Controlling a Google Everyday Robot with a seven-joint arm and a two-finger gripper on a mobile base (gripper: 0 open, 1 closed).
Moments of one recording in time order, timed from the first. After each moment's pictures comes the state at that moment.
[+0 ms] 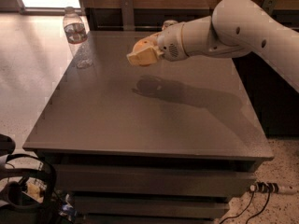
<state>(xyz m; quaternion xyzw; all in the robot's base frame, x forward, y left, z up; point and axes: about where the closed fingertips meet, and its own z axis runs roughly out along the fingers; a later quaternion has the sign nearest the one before) 0.649 0.017 0.918 -0.47 0.69 0.28 0.47</state>
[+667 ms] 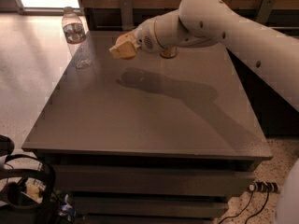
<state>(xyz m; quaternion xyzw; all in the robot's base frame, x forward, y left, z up) 0.694 0.072 0.914 -0.47 0.71 0.26 0.46</state>
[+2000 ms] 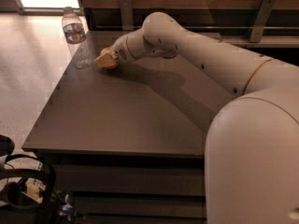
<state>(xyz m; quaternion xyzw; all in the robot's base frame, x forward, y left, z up) 0.758 0.141 0.838 -0.45 0.74 0.25 0.44</state>
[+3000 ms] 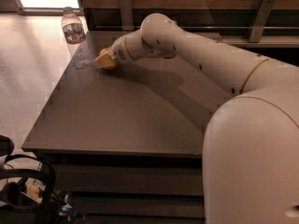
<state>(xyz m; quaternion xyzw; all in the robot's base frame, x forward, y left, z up) 0.757 0.146 0.832 -0.45 0.74 0.25 0.43</state>
